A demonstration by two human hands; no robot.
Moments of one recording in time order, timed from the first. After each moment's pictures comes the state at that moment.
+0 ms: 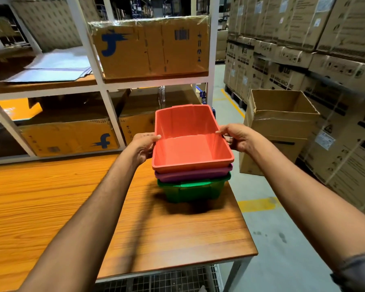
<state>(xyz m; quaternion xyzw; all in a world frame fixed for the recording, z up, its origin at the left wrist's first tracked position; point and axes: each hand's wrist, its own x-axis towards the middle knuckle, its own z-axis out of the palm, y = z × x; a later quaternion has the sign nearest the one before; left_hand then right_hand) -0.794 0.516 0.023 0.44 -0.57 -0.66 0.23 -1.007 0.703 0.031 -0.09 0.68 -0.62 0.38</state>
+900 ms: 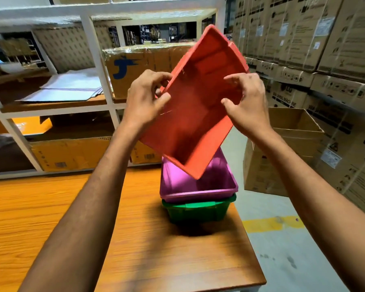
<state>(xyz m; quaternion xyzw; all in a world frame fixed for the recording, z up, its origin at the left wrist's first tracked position) -0.784 0.538 0.182 0.14 -0.86 -0.12 0.47 -0.967 0.715 0.150 -0.42 0.72 -0.49 -0.25</state>
